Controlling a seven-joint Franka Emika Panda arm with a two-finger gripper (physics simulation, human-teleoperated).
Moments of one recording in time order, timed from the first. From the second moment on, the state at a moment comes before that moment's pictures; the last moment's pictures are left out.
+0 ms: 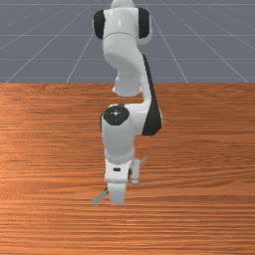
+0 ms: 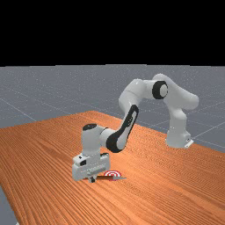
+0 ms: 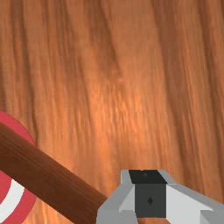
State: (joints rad) arm -0.09 1.01 0.07 -1.33 -0.02 2.35 -0.71
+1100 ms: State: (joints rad) arm 0.04 0.60 -0.11 -2.00 -0.17 2.64 -0.54
